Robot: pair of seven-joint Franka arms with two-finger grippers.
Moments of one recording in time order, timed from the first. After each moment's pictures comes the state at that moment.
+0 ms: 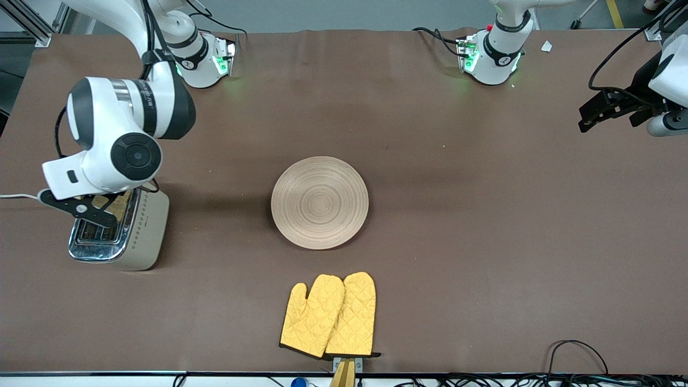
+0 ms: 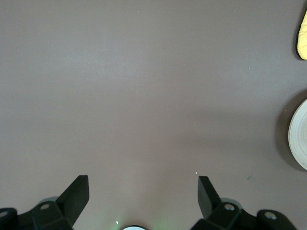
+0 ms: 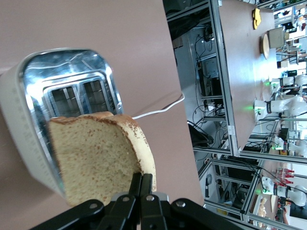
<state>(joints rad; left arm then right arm) 0.01 -0.03 -0.13 -1.52 0.03 1.47 -0.20 0.42 0.30 -0.19 -1.58 -0.71 1.46 0.62</state>
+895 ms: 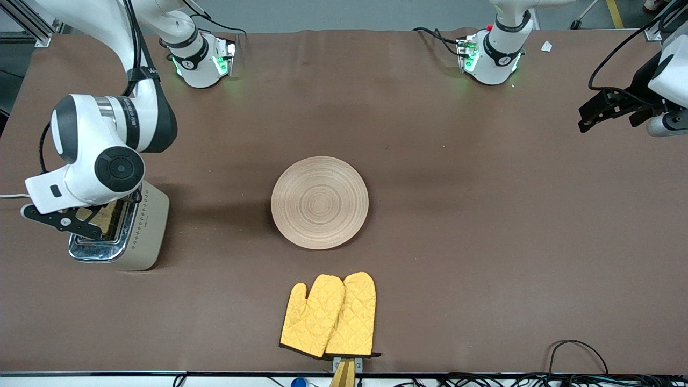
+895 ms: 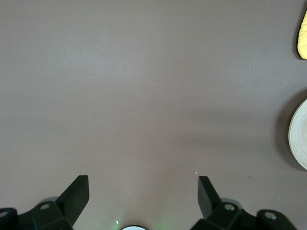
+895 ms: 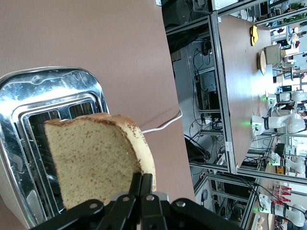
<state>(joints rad) 0.01 -0.03 -0.13 -1.52 0.03 1.47 -0.20 0.36 0.31 -0.19 -1.64 -0.77 1.59 0.59</state>
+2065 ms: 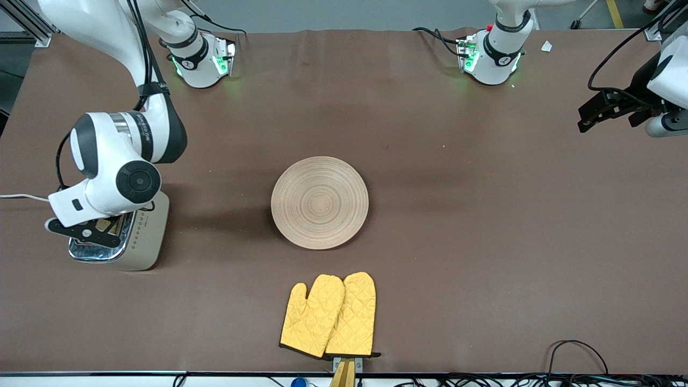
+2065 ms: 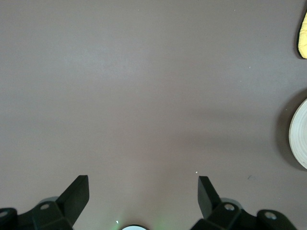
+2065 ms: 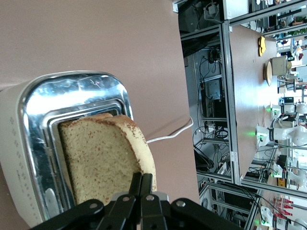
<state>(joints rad) 0.01 -0.03 -0.13 -1.52 0.03 1.47 -0.20 0.36 0.38 -0.19 -1.65 -0.77 1.67 0.59</state>
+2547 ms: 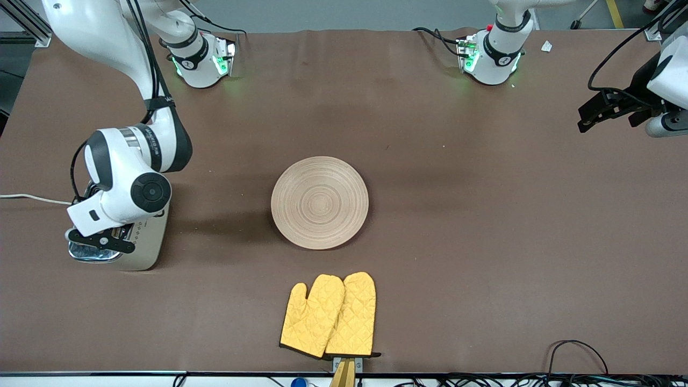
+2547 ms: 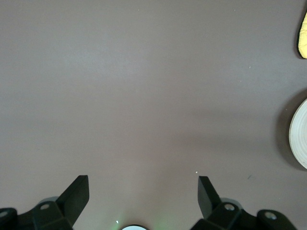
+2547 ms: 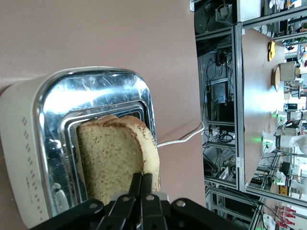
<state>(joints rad) 0.01 -0.03 -0.13 -1.52 0.03 1.47 -0.20 0.33 0.42 -0.19 -1.68 -0.76 1.75 0.60</state>
